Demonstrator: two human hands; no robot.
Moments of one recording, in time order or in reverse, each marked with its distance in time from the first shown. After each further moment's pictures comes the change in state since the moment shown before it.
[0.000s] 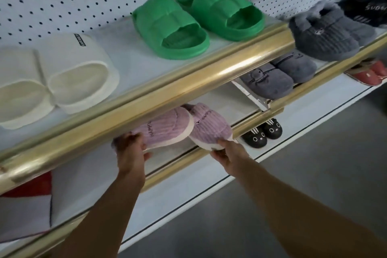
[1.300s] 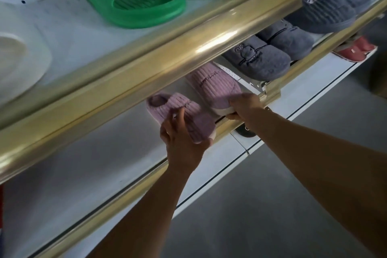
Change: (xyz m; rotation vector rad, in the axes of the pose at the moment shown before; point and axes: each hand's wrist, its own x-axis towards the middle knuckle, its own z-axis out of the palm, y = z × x) left_hand -0.019 -0.077 0.115 0.865 -0.414 0.667; right_hand 0.060 -0.082 -0.009 -0.401 0.223 -0.316
